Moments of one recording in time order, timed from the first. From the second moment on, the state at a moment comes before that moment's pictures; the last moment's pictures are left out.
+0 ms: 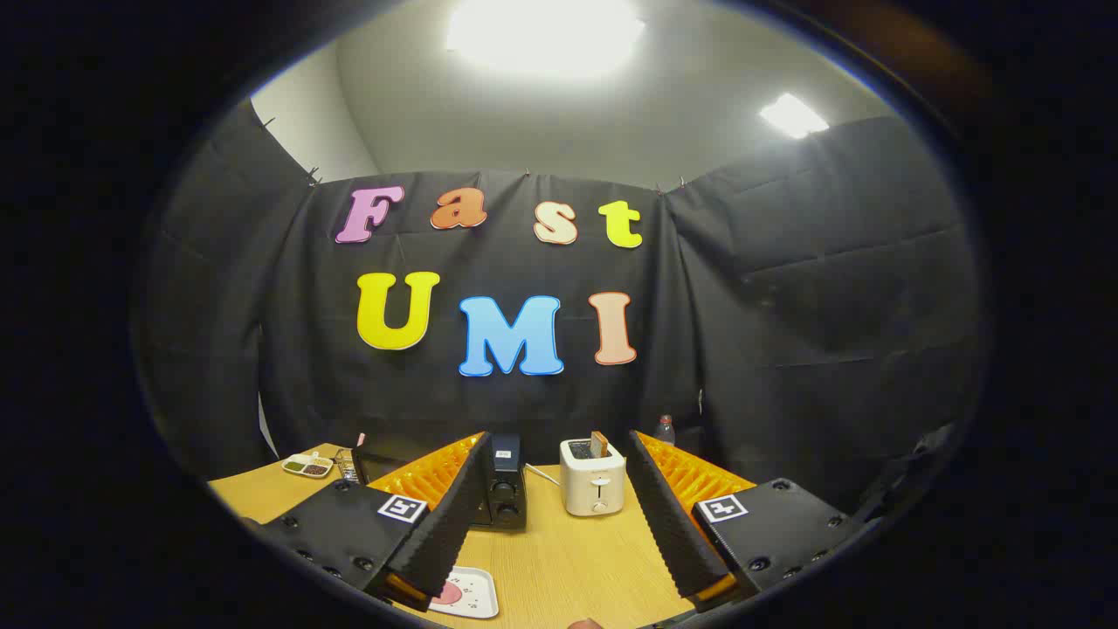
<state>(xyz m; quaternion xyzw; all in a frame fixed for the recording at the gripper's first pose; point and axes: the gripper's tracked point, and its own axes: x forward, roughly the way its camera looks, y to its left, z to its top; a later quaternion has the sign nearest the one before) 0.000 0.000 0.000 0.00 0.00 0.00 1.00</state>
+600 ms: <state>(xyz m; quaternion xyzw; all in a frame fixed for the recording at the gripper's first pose) 0.000 0.020 0.001 0.00 0.00 0.01 1.00</state>
